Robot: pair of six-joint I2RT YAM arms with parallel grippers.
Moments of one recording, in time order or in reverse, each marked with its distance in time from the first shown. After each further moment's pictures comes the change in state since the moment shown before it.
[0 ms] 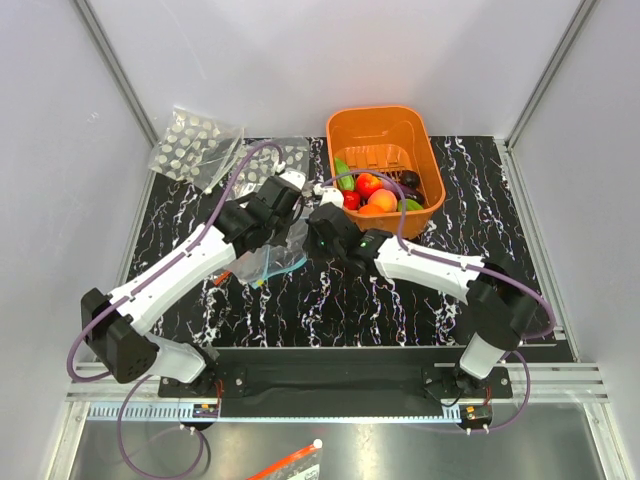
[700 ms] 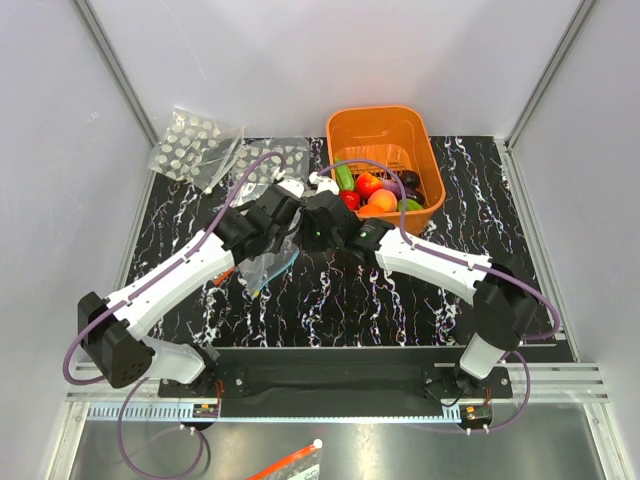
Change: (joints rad) left arm -0.021 -0.033 -0.064 -0.010 -0.106 0.069; right arm -0.003 0.000 0.127 -0.095 -0.086 0.045
